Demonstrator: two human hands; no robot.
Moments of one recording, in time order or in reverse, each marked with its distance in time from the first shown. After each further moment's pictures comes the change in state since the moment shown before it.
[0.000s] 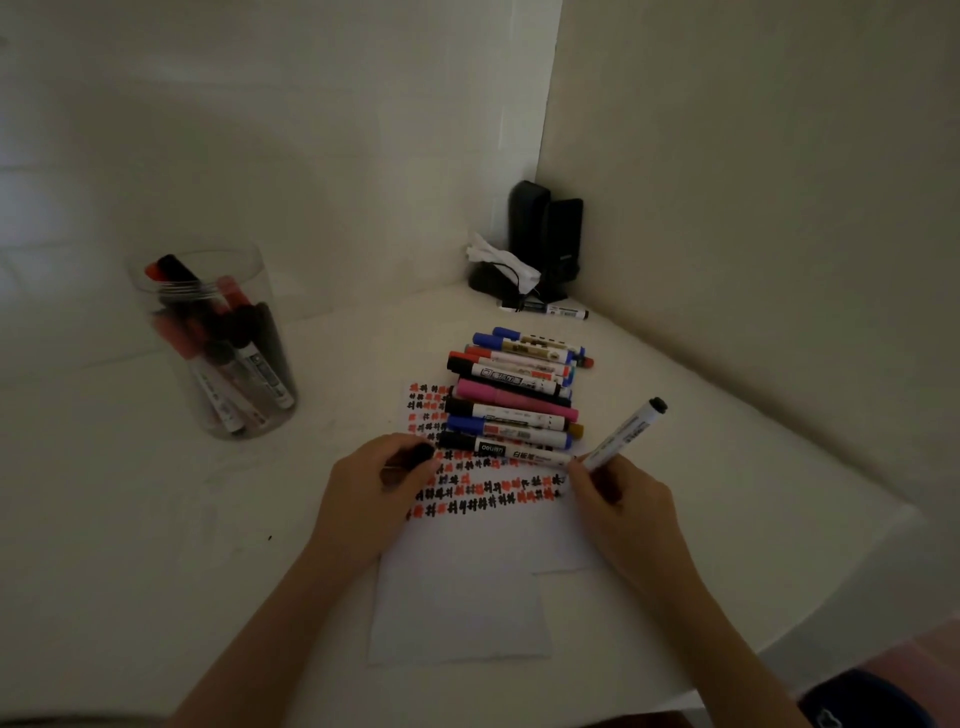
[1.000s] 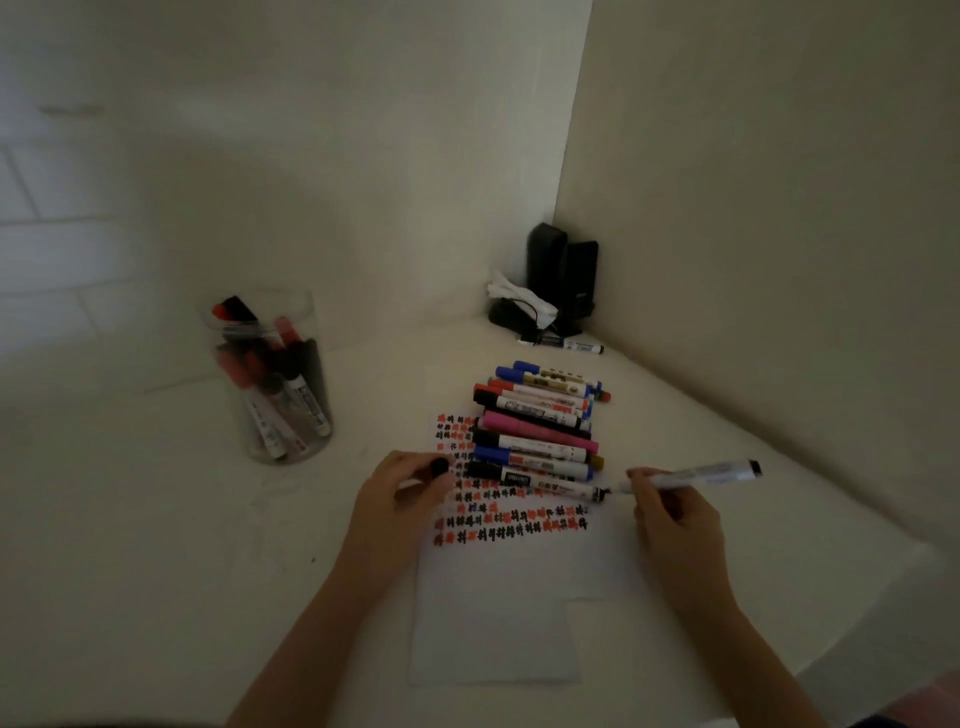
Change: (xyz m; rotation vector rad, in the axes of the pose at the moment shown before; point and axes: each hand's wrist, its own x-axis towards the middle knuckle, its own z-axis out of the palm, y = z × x) left_hand -0.002 0.005 -0.010 -0.291 0.040 -0.063; right_hand 0.004 0.001 -0.010 0.221 0.249 0.150
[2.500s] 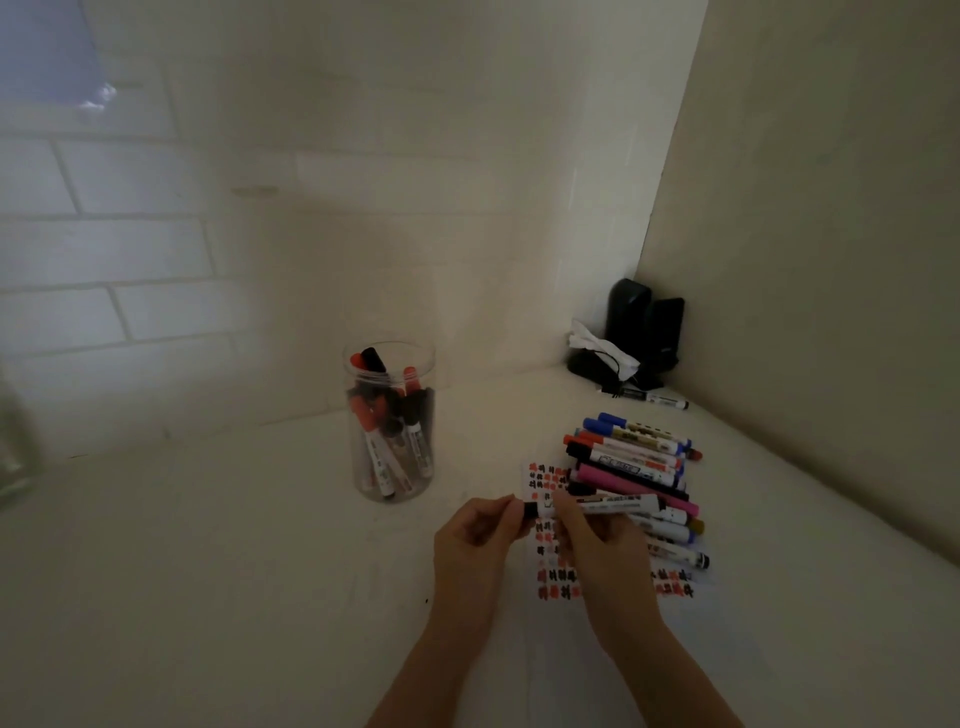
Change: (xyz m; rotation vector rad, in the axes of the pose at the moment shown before) left_hand -0.001 -0.003 -0.019 -0.570 0.192 -0.124; right_hand -0.054 -0.072 0.139 0.315 -0.209 0.056
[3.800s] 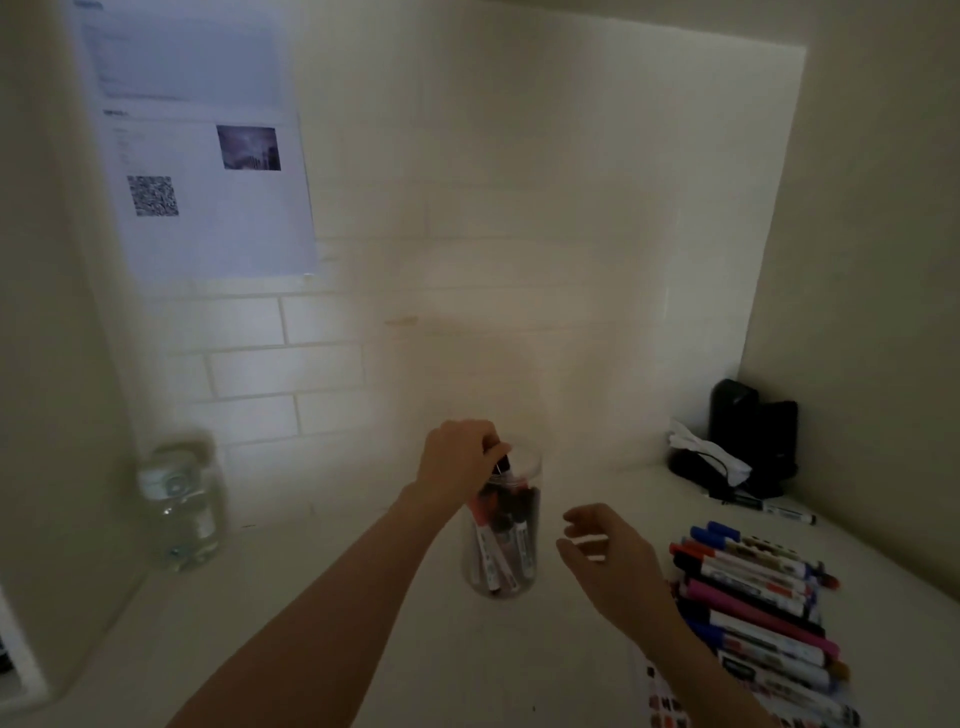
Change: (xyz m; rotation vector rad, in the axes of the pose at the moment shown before) left_hand 0.141 0.174 -0.075 1.365 -0.005 0.426; right_hand 0.033 -0.059 0.075 -0.456 -0.374 -0.372
